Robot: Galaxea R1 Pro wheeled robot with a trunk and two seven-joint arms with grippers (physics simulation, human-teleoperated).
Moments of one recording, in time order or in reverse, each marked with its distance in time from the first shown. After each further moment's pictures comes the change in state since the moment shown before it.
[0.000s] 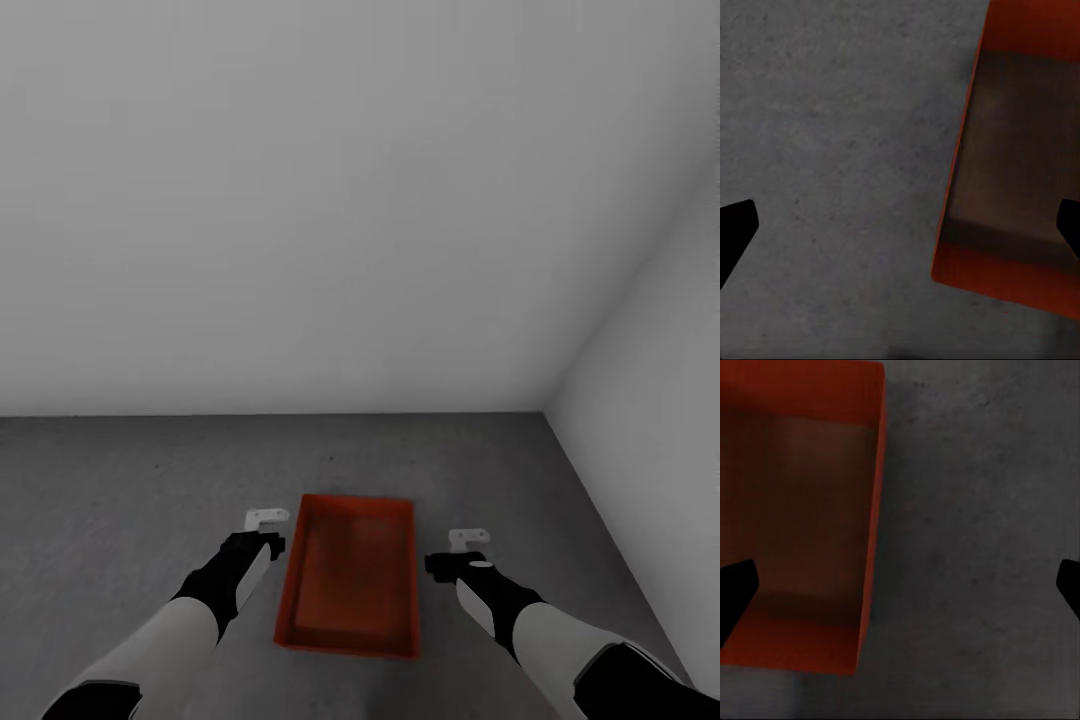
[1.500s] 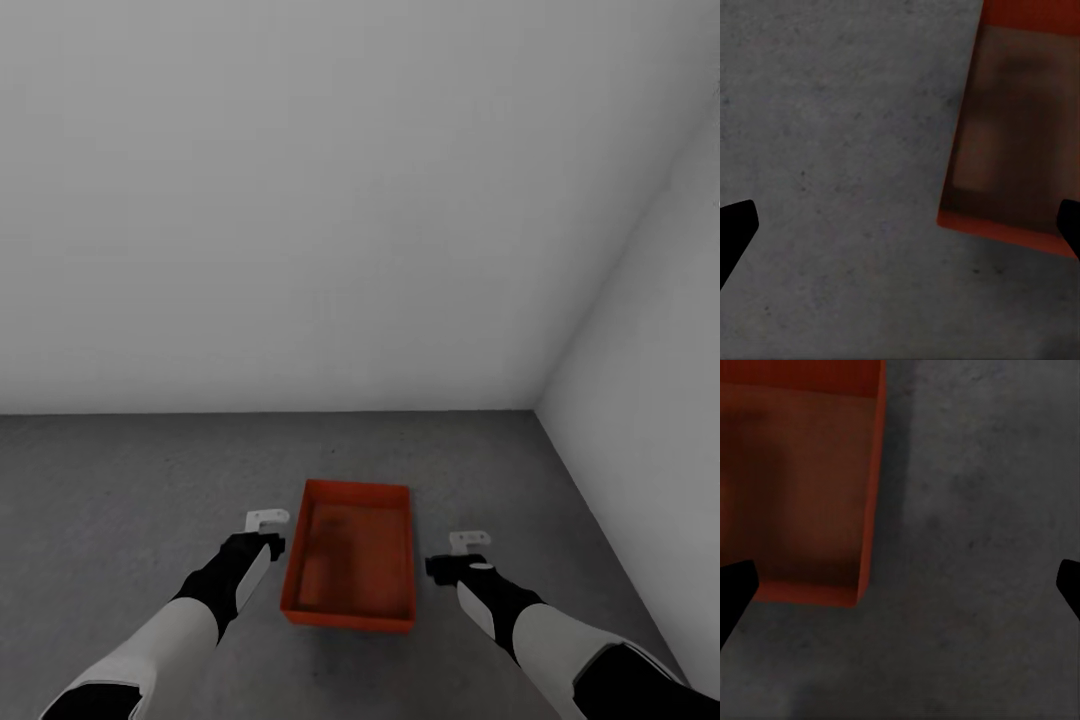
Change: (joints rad) left arm 0.000 0.001 -0.001 0.006 0.004 -0.005 -0.003; right arm 0.000 0.002 0.000 0.014 0.000 0.000 0.000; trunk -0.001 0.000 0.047
